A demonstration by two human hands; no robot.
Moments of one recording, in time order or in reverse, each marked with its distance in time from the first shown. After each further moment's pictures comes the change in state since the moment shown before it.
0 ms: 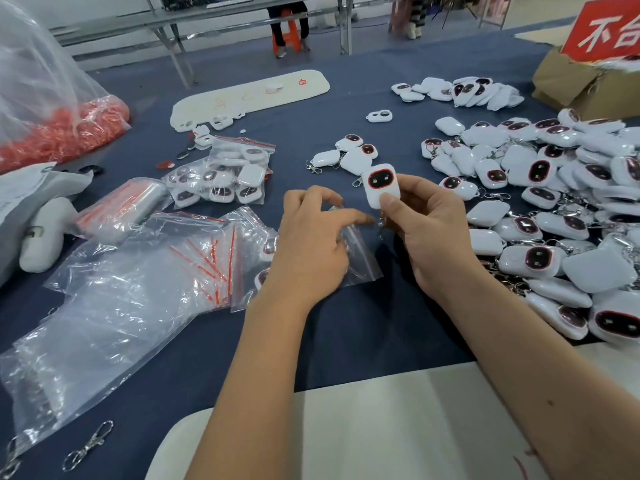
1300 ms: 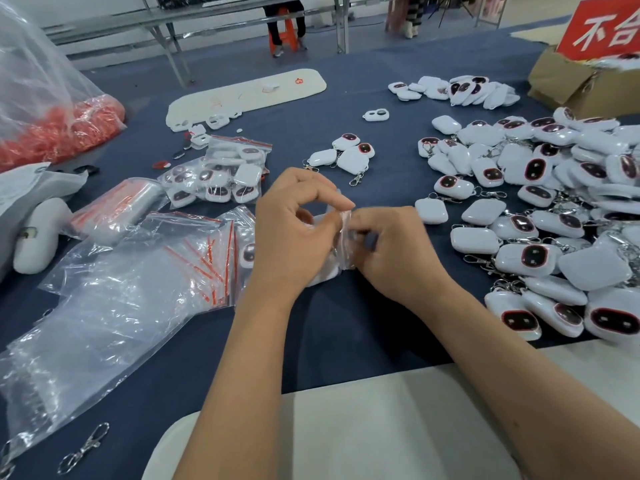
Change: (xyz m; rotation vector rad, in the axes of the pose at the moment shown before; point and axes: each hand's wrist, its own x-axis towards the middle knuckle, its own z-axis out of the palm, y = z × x) left_hand 0.000 0.008 -0.019 -0.485 0.268 -0.066; right_hand -0.022 -0.005 0.014 -0.737 -0.291 -0.475
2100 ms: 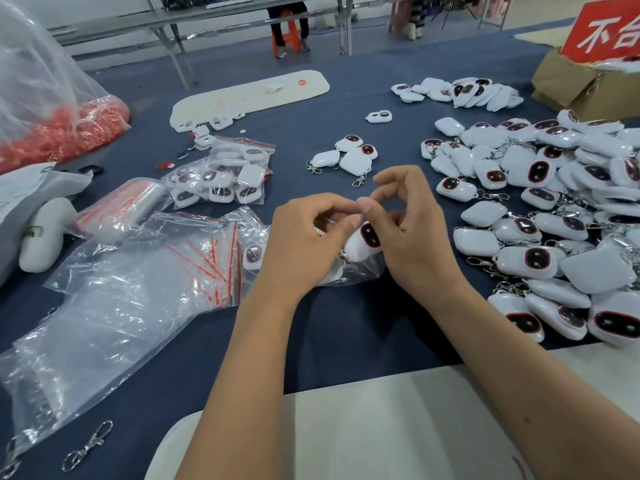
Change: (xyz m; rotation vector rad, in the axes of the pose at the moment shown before) left_hand 0.000 -0.011 0.005 -0.004 -0.179 -0.098; right_hand 0.004 0.004 -0.004 0.270 0.205 0.213
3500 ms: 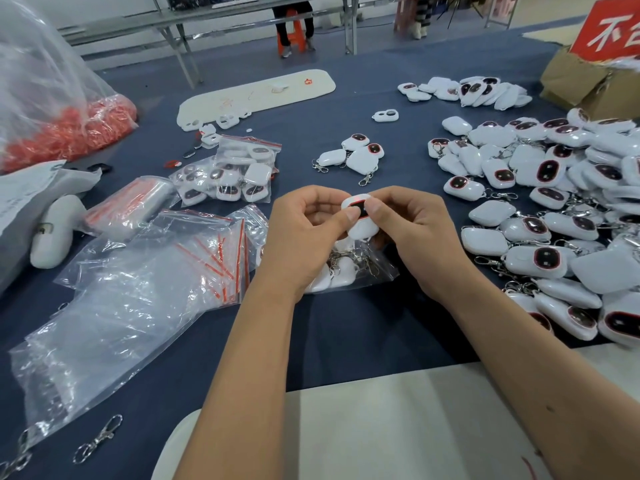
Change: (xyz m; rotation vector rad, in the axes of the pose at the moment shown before) left_hand 0.001 -0.009 -0.003 -0.342 0.077 -0.177; right_hand 0.003 0.002 -0.003 0.278 -0.176 0.132
